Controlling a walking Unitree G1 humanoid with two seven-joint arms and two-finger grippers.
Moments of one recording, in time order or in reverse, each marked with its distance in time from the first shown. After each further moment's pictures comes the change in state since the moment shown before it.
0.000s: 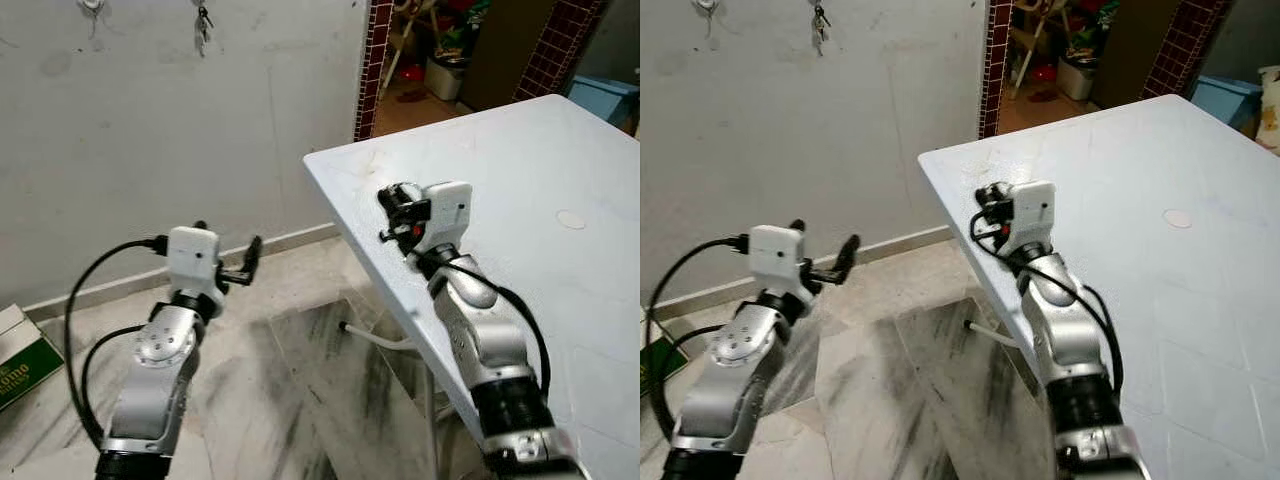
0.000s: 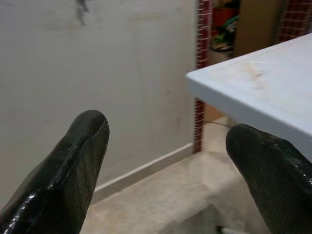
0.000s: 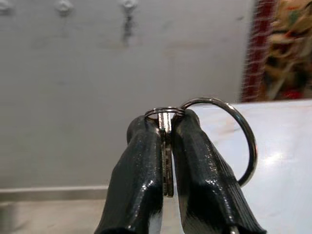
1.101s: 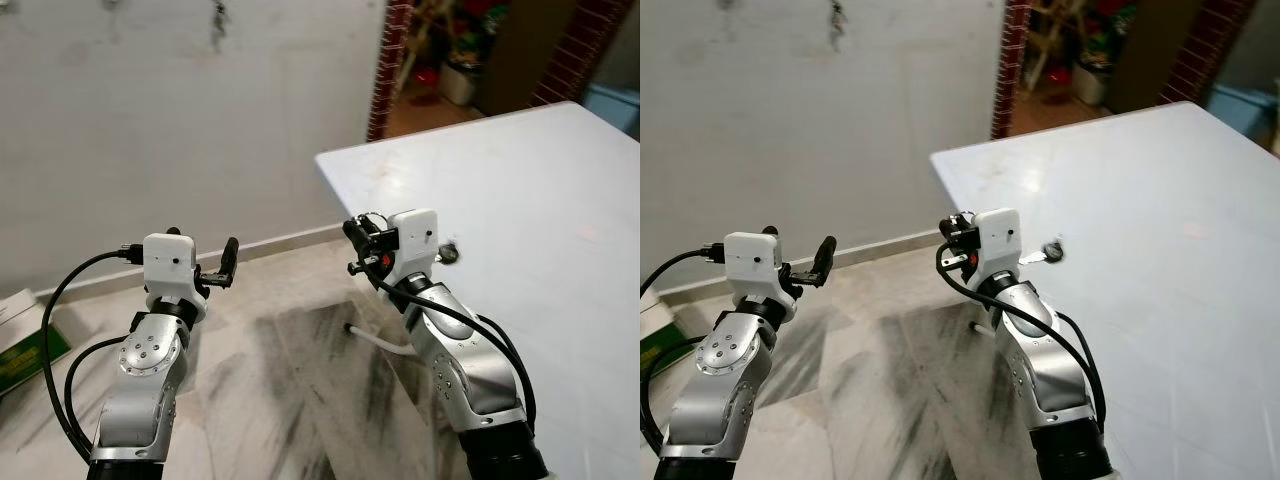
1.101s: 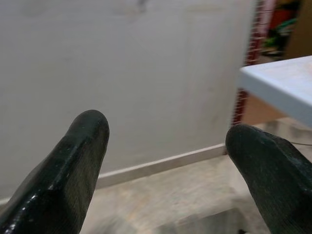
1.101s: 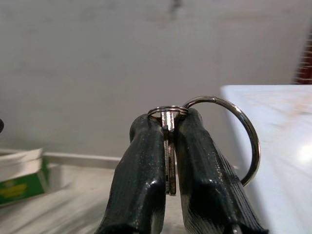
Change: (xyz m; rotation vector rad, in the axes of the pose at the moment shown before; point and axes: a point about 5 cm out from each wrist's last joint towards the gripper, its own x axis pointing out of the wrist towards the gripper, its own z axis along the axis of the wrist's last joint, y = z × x) left arm -0.004 0.007 -0.004 -0.040 0.006 0.079; right arm -0.012 0.024 -0.004 0.023 0.075 0.017
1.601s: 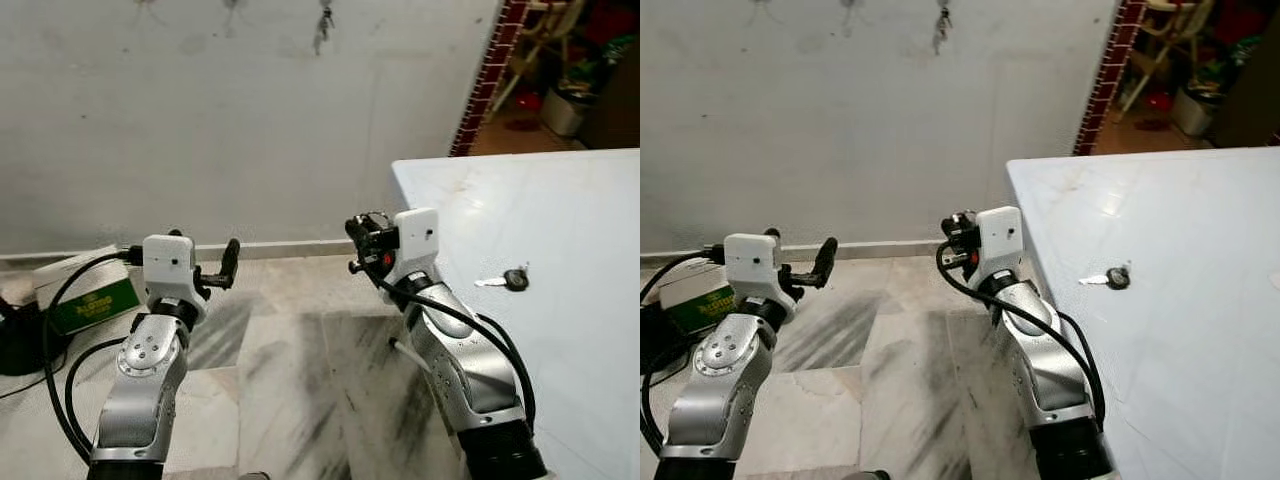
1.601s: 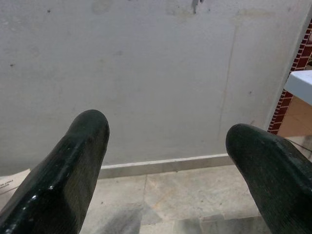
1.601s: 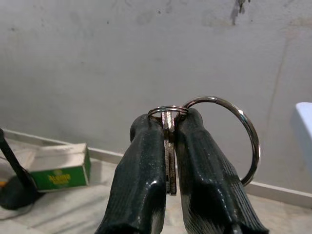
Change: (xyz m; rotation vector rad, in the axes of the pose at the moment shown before) left arm -0.001 0.002 -0.002 -0.036 0.007 -0.015; right arm 0.003 0.001 0.002 0.006 -0.008 -0.018
